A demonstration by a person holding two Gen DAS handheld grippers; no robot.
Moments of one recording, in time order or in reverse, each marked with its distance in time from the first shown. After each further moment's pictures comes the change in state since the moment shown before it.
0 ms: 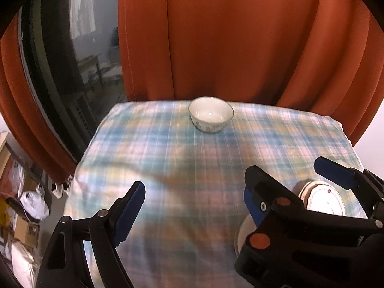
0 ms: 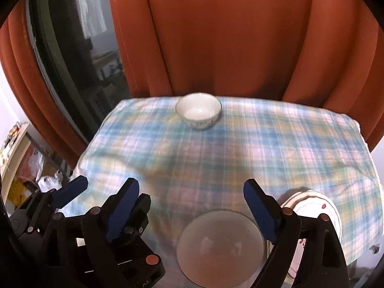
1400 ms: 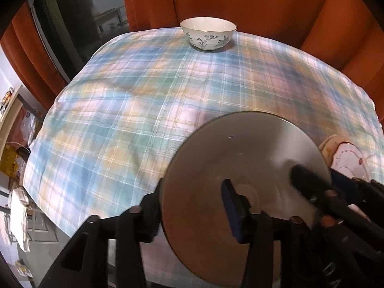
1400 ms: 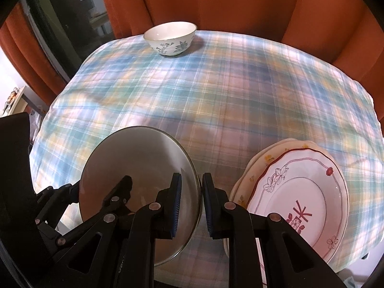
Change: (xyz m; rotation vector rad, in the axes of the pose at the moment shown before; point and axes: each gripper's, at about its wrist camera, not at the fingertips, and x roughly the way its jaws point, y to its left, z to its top) left arm 0.090 -0.096 -0.098 -0.157 0.279 0.163; right arm 0.070 -0.101 -0.085 -0.081 0.276 0.061
